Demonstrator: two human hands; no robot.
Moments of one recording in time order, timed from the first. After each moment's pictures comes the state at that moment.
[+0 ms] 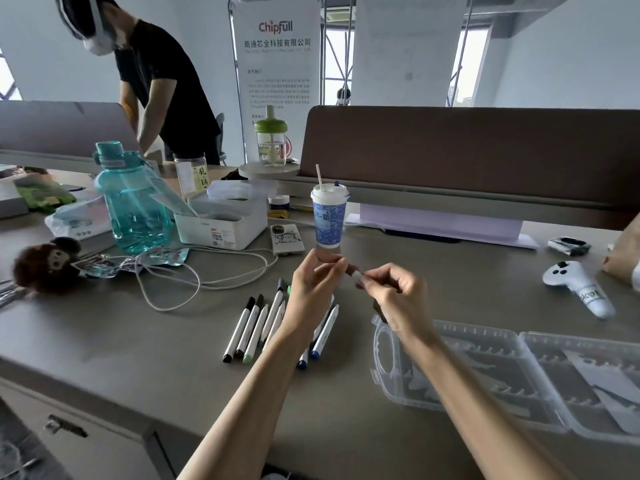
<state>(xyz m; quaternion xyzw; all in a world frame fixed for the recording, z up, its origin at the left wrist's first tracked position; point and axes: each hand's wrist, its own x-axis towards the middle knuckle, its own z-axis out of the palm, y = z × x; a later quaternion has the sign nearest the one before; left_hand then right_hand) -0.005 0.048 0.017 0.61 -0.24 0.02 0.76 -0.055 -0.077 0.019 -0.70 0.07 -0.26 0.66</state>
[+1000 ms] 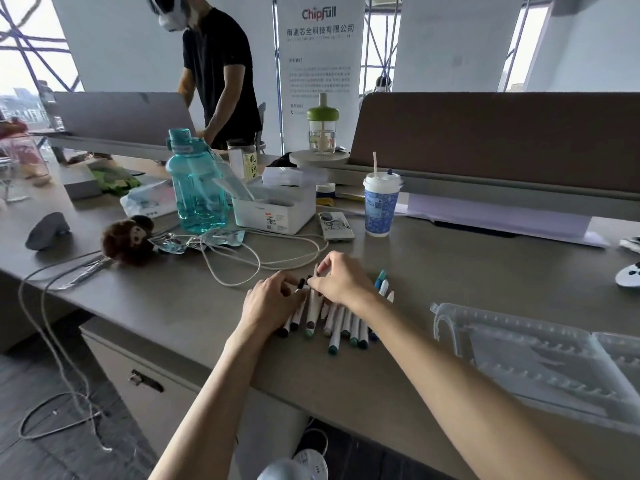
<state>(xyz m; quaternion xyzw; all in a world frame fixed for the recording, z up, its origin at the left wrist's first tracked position) 0.044 0.199 -0.036 0.93 -0.07 0.11 0.35 0.013 0.049 0.020 -0.93 0.03 -0.08 0.35</state>
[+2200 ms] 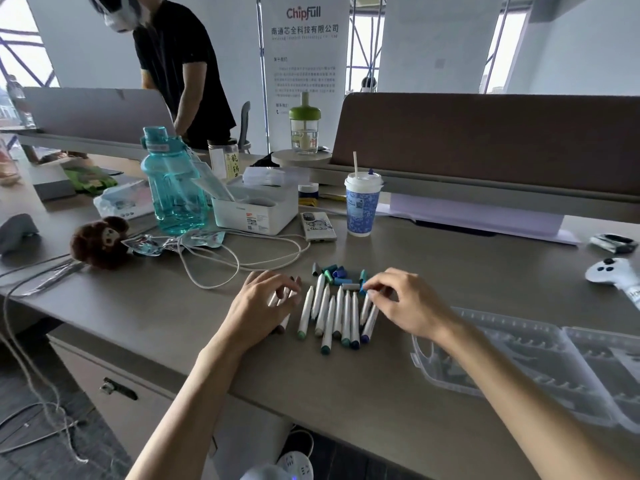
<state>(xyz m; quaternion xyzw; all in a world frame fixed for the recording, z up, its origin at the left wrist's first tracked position) 0.027 0.193 -0.036 0.87 -0.26 0.20 0.37 -0.041 -0.072 0.000 -0.95 -0.10 -0.17 0.26</state>
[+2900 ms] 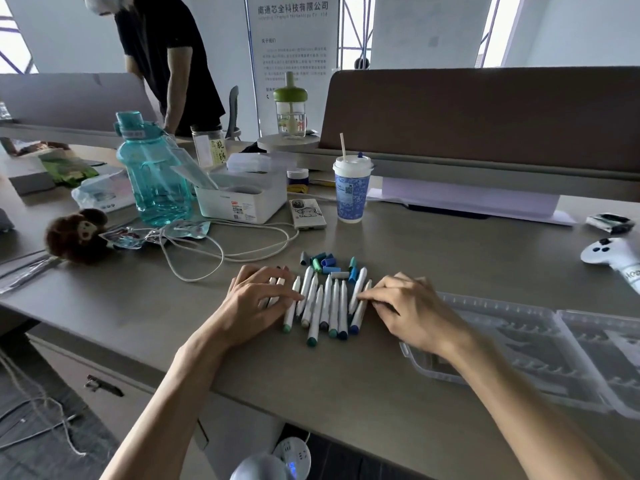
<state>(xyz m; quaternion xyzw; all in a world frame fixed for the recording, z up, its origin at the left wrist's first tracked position) 0.022 0.190 -0.036 0.87 -0.35 0.16 0.32 -0.066 -0.084 -0.016 -0.97 -0.13 -0.16 0.14</state>
